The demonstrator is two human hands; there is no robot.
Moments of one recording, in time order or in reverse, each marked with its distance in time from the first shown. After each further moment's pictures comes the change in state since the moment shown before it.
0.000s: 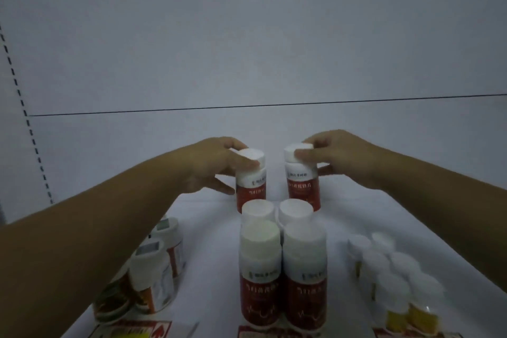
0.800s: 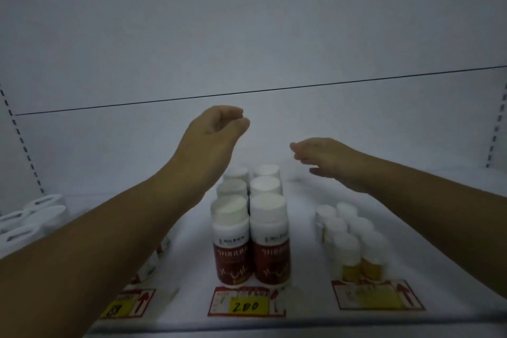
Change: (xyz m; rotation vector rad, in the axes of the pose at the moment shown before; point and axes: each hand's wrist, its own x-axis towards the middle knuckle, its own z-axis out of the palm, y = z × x) left_hand -0.066 0.026 0.075 -0.040 0.444 0.457; right_hand -0.029 0.044 -0.008 0.016 0.040 0.112
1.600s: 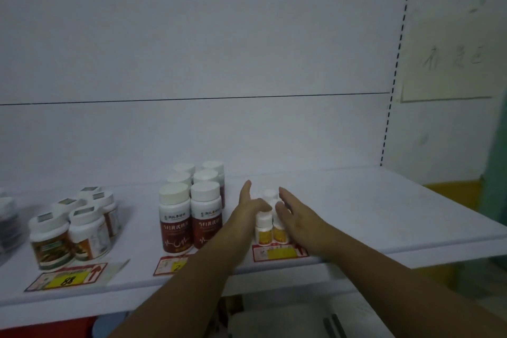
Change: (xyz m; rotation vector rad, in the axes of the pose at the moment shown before) left_hand -0.094 -0.017 0.134 -0.532 -0.332 -0.600; right_hand -0.142 0.072 -0.002 -0.123 0.001 -0.027
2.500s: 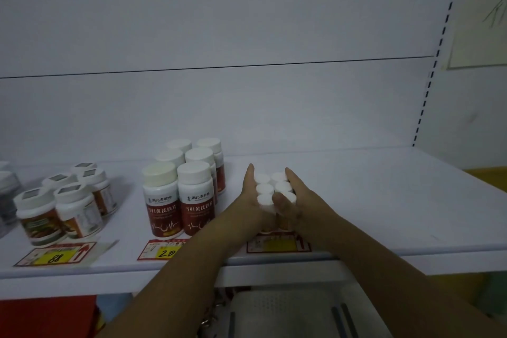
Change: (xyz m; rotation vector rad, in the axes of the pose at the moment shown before) left_hand 0.018 -0.016 0.005 0.343 0.039 -0.018; right_hand 0.020 0.019 -0.001 0.033 -0.043 -0.050
